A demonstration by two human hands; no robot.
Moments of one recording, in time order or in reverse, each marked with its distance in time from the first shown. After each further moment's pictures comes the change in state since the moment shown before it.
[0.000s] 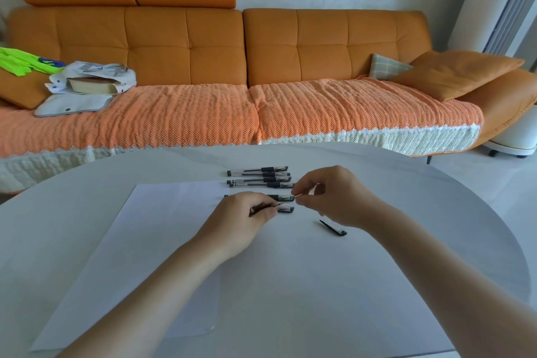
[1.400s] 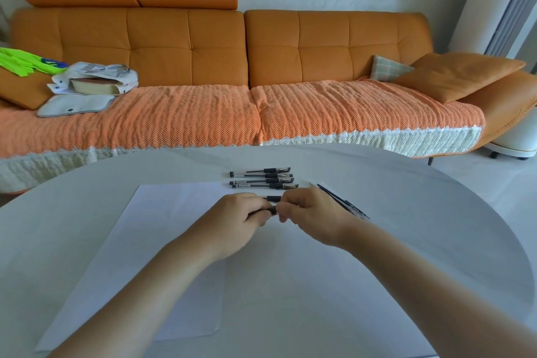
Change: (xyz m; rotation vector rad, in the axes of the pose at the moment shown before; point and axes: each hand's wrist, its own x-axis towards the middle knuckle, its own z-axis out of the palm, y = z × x) left_hand -0.003 -0.002 -0.019 0.162 -0.095 0.140; right_hand 0.002 -0.005 0.044 0.116 -0.123 -0.020
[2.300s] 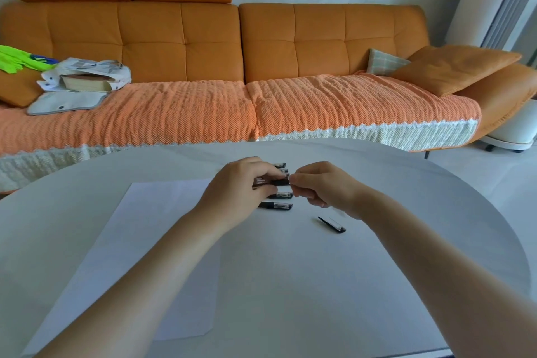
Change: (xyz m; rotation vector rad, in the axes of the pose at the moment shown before) left_hand 0.036 0.013 -0.003 -0.023 0.215 0.107; right_hand 0.014 0.003 -0.041 0.322 -0.070 0.126
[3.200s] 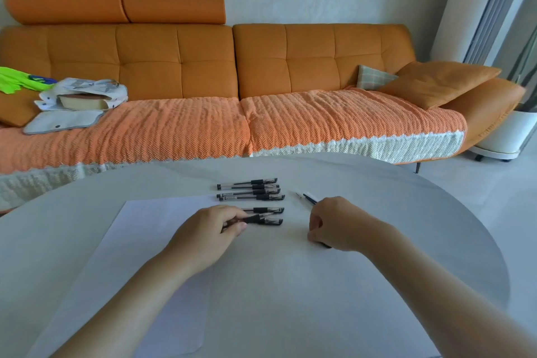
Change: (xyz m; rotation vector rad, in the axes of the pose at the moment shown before) left_hand -0.038 -0.029 -0.003 0.116 -0.121 -0.190; right_hand -0.030 0.020 -0.010 -0.833 0.064 0.234
